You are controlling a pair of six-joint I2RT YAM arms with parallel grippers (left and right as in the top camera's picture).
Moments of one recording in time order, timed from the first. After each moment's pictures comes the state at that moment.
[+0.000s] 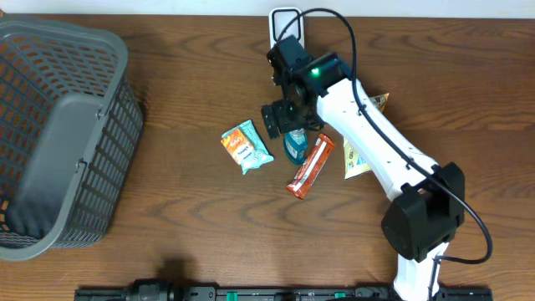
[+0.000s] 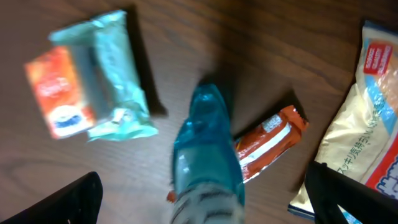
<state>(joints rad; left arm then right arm) 0.05 0.00 1.60 -0.74 0.02 -0.29 0.58 2.01 1.86 -1.22 0.00 0.29</state>
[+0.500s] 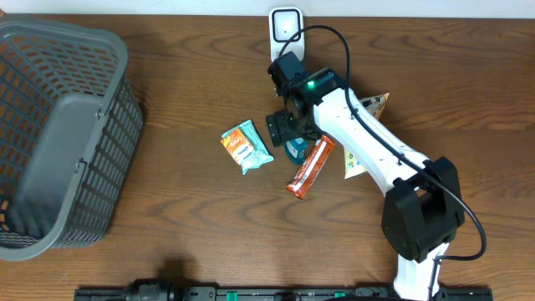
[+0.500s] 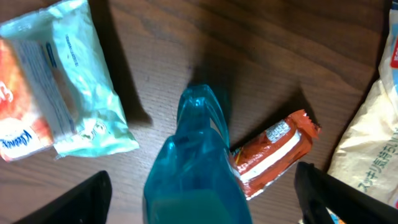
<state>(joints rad) 0.05 0.00 1.60 -0.74 0.02 -0.29 0.58 2.01 1.72 -1.09 0.02 0.31</state>
